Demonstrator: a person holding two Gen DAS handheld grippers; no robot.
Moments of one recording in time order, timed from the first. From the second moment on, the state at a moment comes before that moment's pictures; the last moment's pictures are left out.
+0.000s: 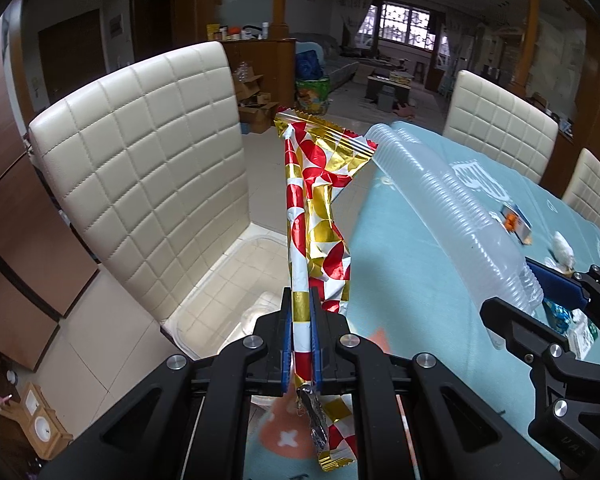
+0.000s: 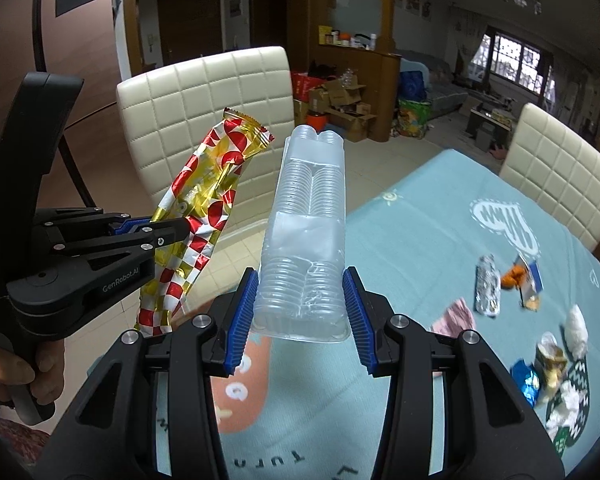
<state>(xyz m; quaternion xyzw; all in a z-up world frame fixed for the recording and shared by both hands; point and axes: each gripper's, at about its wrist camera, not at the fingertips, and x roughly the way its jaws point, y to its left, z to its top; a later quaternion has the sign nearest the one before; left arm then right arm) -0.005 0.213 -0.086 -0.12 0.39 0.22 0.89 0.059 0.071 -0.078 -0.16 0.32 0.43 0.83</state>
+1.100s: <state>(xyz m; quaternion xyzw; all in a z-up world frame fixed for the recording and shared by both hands) 0.005 0.299 -0.129 -0.19 0.42 0.32 0.83 0.103 0.165 -0.114 -0.18 0.33 0.49 0.78</state>
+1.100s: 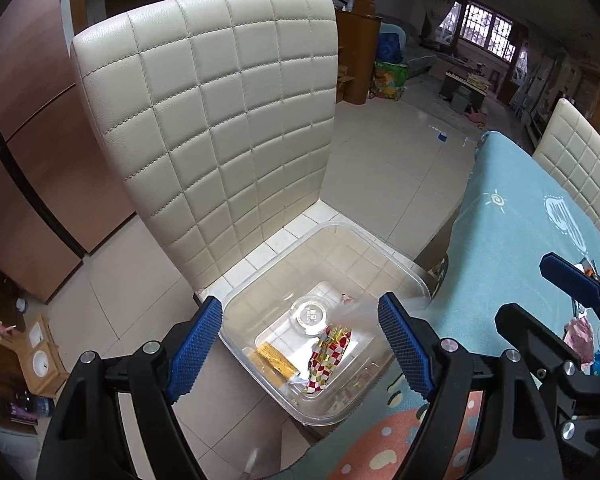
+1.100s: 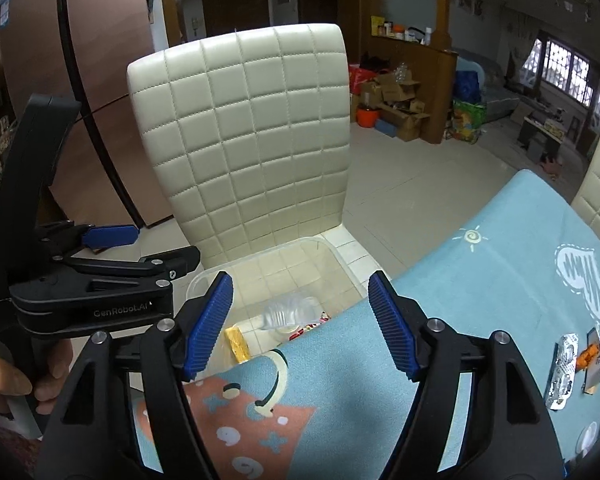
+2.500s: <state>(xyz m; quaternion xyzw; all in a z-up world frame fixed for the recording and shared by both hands) 0.109 0.021 -0.110 -0.02 0.46 -0.04 0.89 0.096 -0.183 -0.114 0.00 0.41 0.10 0.91</state>
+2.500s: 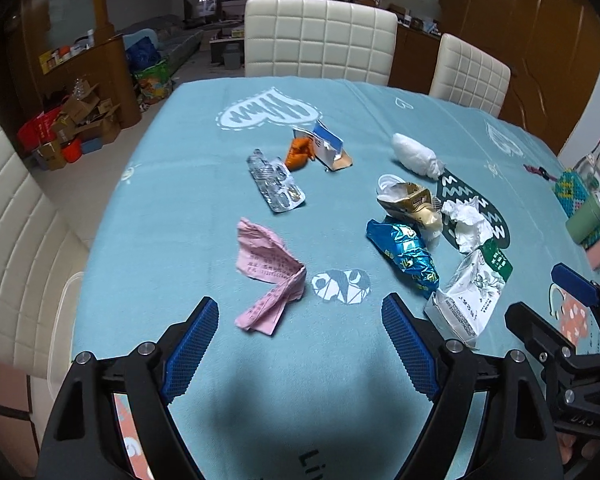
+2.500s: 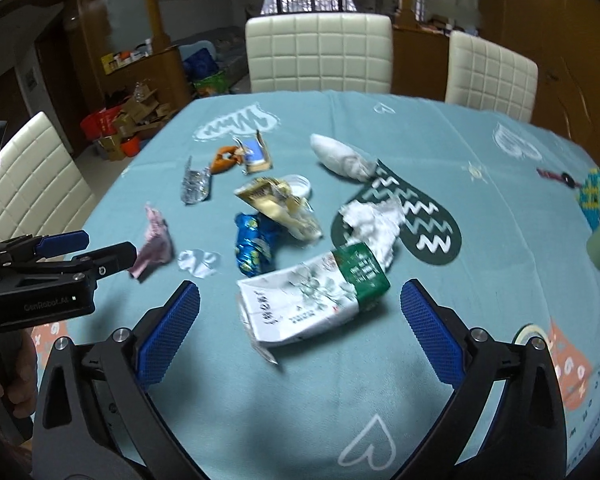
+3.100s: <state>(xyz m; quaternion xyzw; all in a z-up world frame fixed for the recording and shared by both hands) 0.154 0.018 -0.156 0.00 0.51 -0.04 0.86 0.129 -0.172 -0.159 0.02 0.46 0.10 0.88</state>
